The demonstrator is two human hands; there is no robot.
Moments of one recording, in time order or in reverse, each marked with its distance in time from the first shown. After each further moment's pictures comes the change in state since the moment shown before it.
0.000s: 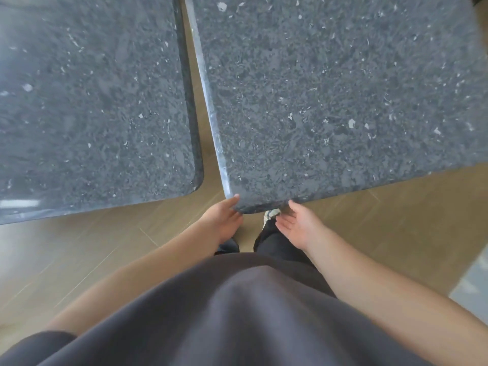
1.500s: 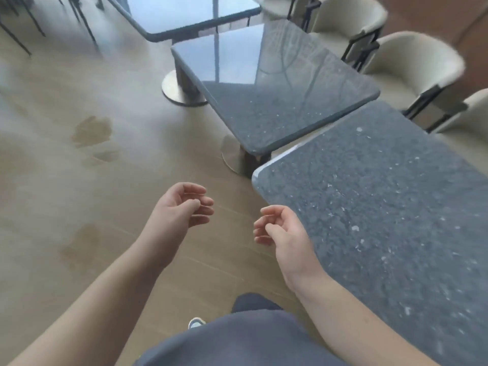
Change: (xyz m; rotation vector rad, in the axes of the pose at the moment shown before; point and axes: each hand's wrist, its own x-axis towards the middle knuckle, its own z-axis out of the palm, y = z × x) left_hand -0.226 -0.372 0.162 -0.416 0.673 1.258; right_hand -0.218 -0.079 -0.214 -1.239 -1.141 -0.756
